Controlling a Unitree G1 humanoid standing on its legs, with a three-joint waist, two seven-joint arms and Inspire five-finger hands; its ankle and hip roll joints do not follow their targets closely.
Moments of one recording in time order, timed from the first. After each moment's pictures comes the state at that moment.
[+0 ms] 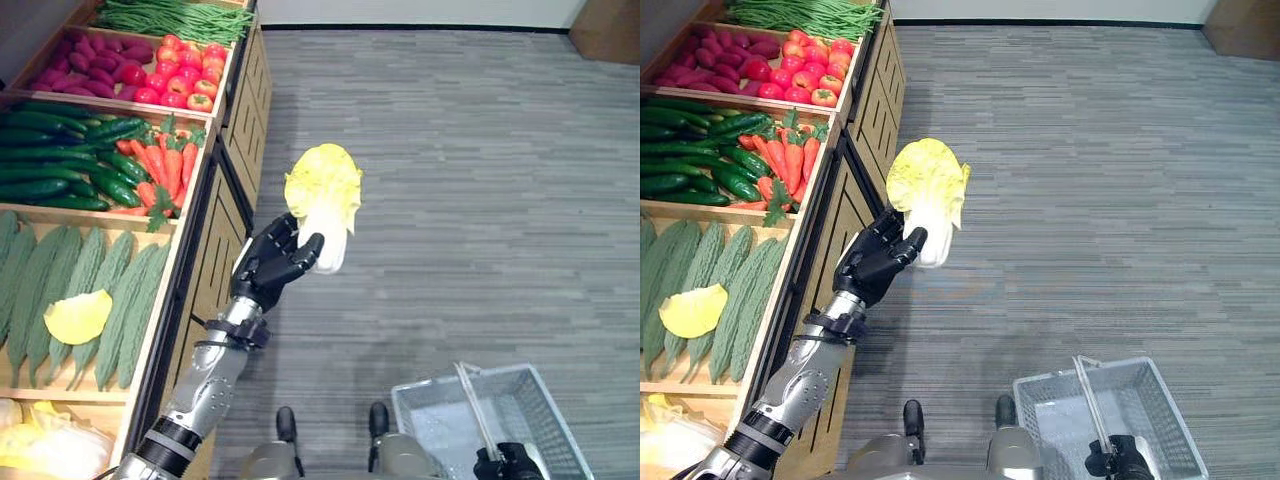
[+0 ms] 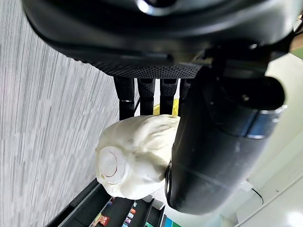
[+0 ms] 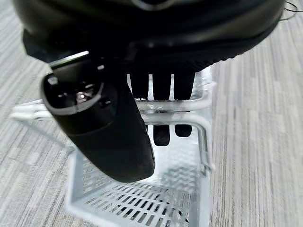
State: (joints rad) left arm -0.10 0.42 -0.35 0.03 -0.89 -0.23 -0.07; right arm 0.09 -0.39 0.09 1.21 0.00 -0.12 -0.24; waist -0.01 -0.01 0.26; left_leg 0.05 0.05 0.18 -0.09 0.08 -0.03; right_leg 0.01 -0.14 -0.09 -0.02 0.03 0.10
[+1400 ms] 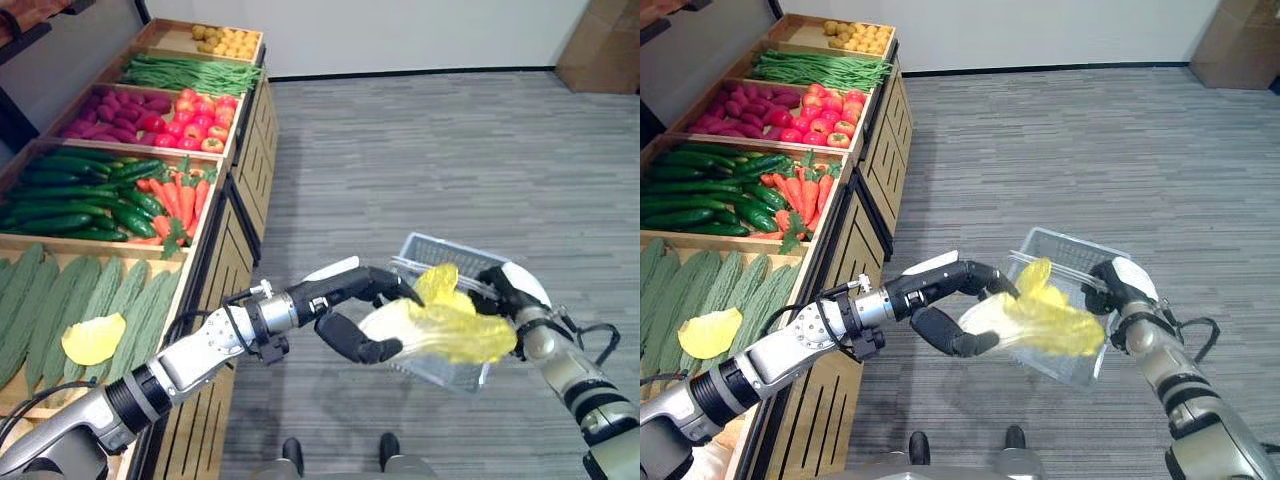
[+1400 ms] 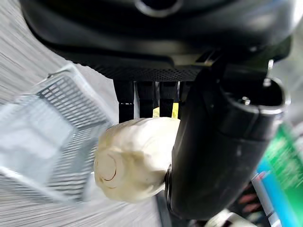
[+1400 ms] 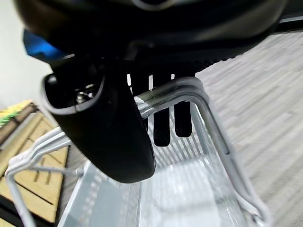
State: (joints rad) left arm -0.46 0.81 -0.85 -0.11 -0.38 -0.24 -0.26; right arm -0.37 -0.74 0.40 0.81 -0.15 -0.13 -0.18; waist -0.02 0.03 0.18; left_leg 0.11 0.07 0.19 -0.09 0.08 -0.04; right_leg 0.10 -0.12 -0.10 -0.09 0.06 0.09
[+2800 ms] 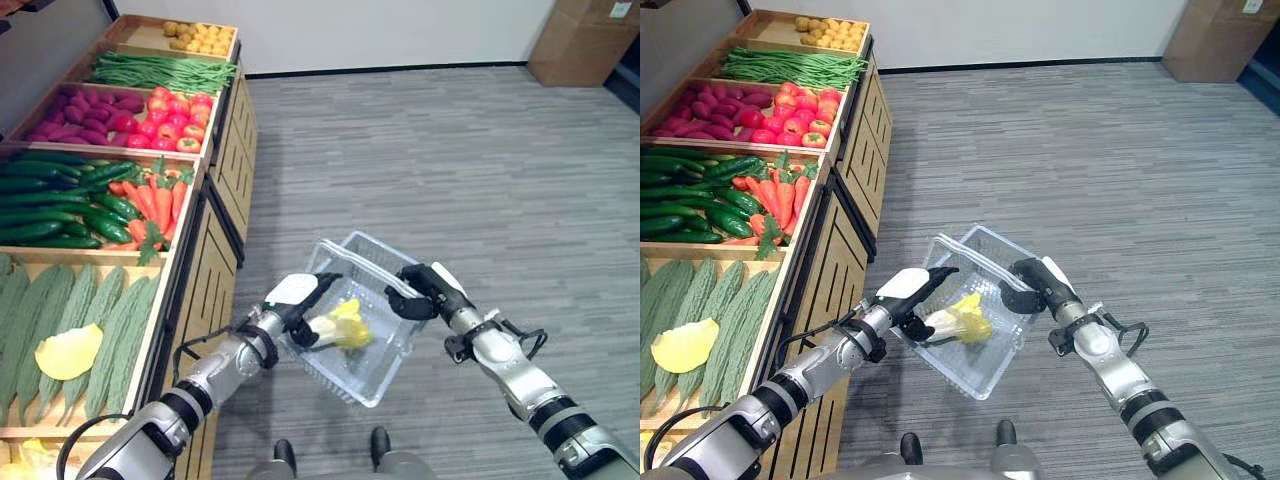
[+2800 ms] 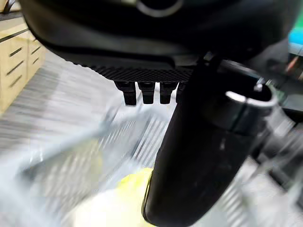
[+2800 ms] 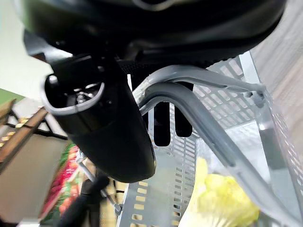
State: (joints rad) left arm -0.33 0.47 -0.64 0.39 0.44 -0.22 0.15; right arm -0.19 -0.62 0.42 0.44 0.19 -0.14 -0.02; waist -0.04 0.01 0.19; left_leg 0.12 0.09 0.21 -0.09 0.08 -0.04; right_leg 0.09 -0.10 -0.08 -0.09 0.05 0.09
